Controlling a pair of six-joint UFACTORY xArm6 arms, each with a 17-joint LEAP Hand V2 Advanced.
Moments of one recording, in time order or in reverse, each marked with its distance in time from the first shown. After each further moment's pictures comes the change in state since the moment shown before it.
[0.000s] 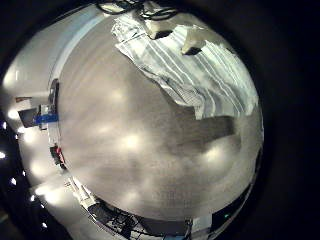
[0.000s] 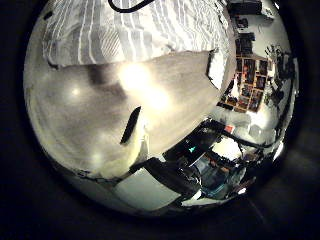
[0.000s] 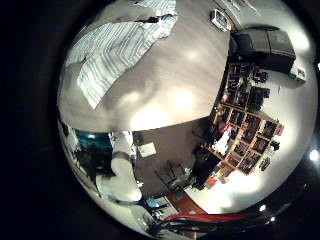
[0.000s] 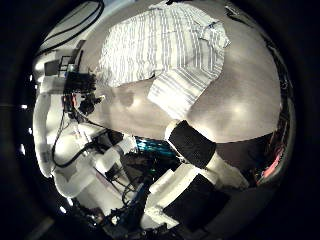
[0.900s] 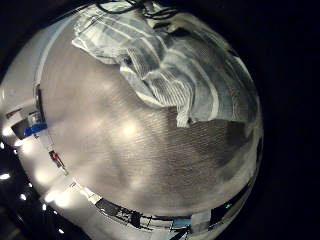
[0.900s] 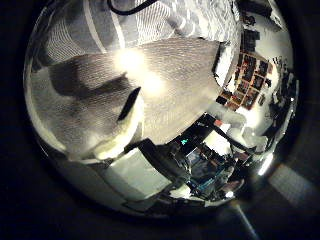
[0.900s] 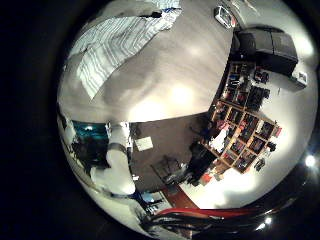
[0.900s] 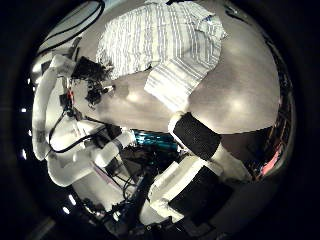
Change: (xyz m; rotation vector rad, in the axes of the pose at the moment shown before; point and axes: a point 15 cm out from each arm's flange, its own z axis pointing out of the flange) left arm 0.035 -0.009 0.029 -0.177 0.023 0.046; right arm 0.002 0.013 0.001 -0.058 0.004 -0.030
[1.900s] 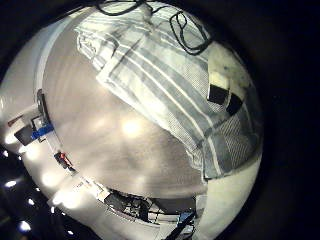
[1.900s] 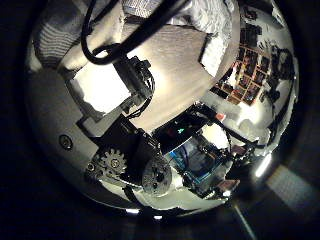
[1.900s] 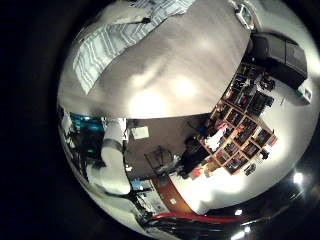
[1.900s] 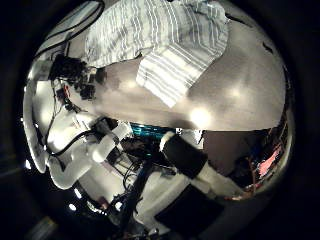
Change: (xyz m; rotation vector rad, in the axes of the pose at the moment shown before) left arm 0.015 0.037 -0.053 -0.062 -0.023 0.055; right arm -0.005 -0.058 0.078 -0.209 -0.005 -0.104
